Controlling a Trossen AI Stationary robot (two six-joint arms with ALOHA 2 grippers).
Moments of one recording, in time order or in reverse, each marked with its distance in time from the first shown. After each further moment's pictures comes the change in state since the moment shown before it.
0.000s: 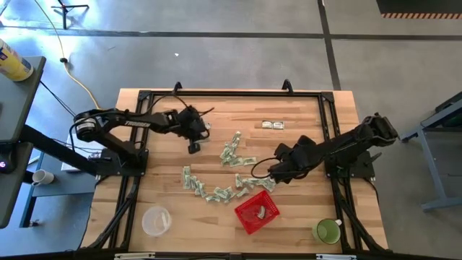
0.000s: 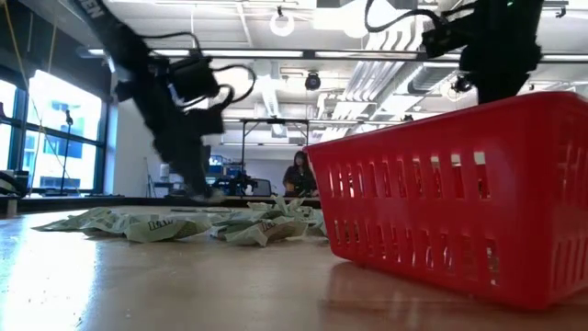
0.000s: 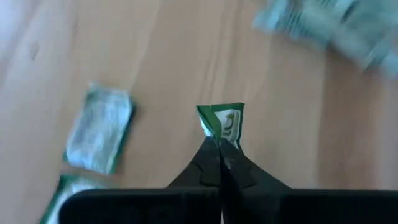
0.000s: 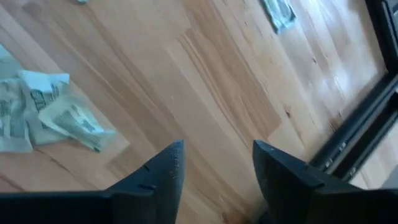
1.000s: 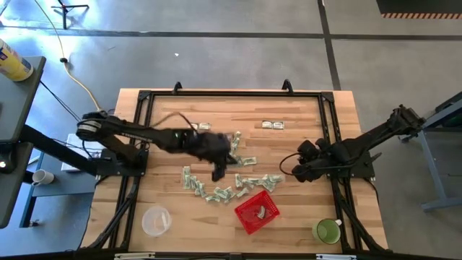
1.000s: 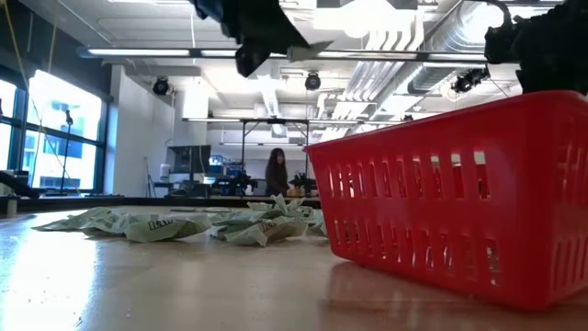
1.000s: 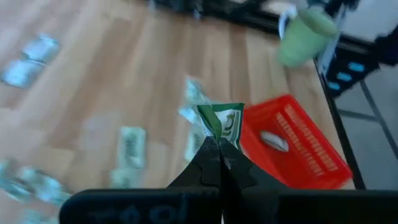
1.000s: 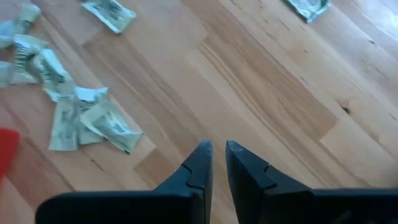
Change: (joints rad) left arm -0.559 0.058 0.445 0.002 -0.164 -0.458; right arm 0.112 -0.505 -0.444 0.349 0.050 0.157
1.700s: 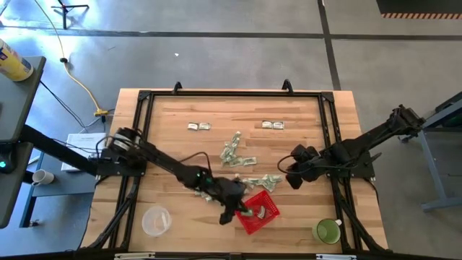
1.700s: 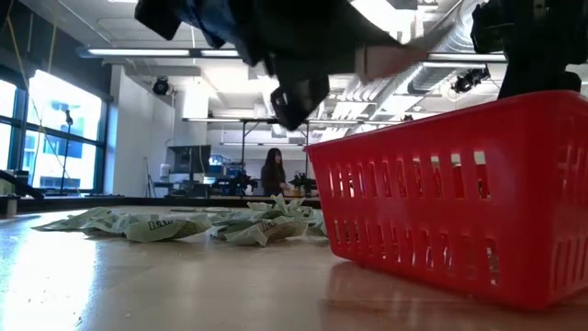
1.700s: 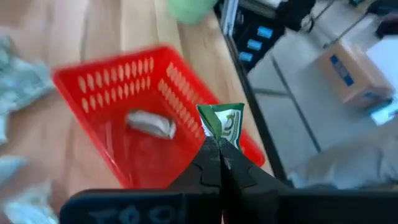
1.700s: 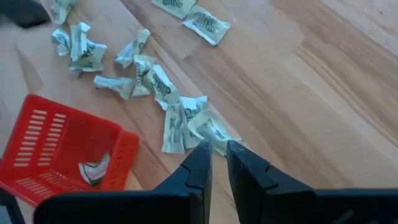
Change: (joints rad) left arm -0.246 0.409 0.056 0.455 0.119 -0.130; right arm 0.001 0.009 0.001 0.298 -0.130 0.012
